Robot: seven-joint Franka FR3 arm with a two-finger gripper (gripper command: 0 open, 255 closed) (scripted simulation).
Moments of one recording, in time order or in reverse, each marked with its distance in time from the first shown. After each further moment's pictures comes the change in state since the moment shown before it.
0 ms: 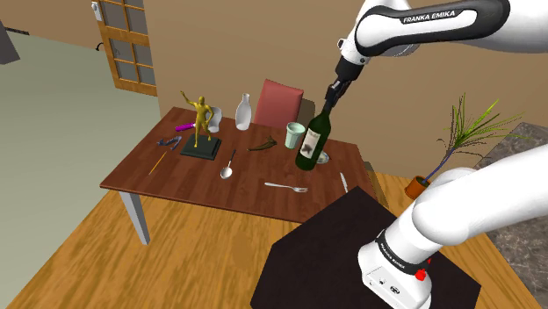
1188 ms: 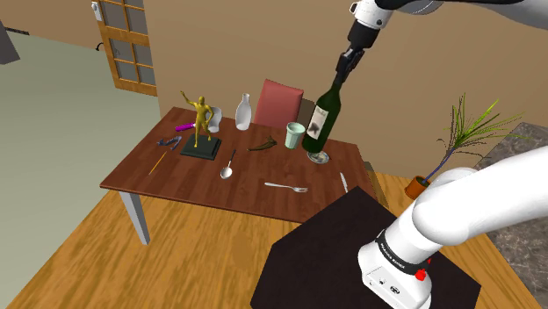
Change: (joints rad) arm 0.005 -0.014 0.012 0.229 0.008 -0.244 -0.002
